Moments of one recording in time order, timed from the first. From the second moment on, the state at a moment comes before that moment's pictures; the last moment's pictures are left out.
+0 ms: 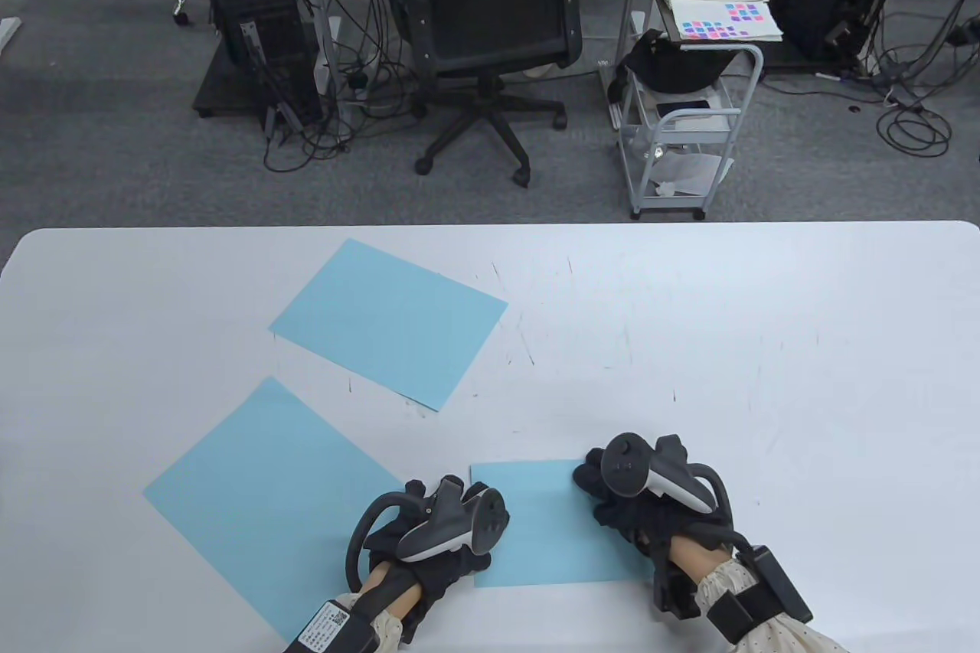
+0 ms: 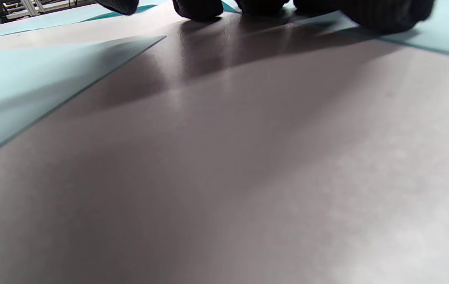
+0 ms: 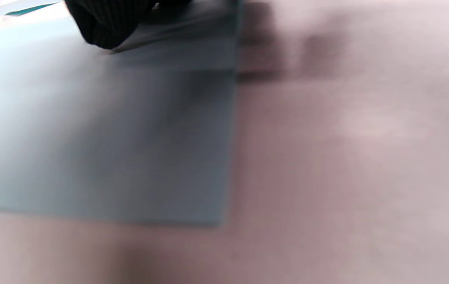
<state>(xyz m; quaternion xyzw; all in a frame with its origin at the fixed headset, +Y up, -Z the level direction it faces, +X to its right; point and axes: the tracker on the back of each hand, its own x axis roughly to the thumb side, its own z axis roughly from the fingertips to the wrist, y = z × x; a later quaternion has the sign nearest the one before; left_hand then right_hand) -0.091 -0.772 -0.286 -0.20 -0.15 -0.10 0.96 0.165 -0.779 -0.330 0.06 0.23 0.97 0.09</state>
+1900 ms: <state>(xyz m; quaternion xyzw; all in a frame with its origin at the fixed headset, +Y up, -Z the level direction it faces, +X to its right) 0.016 -0.774 -0.329 -0.24 -0.22 -0.13 0.94 0.191 -0.783 -0.298 0.12 0.26 0.95 0.10</state>
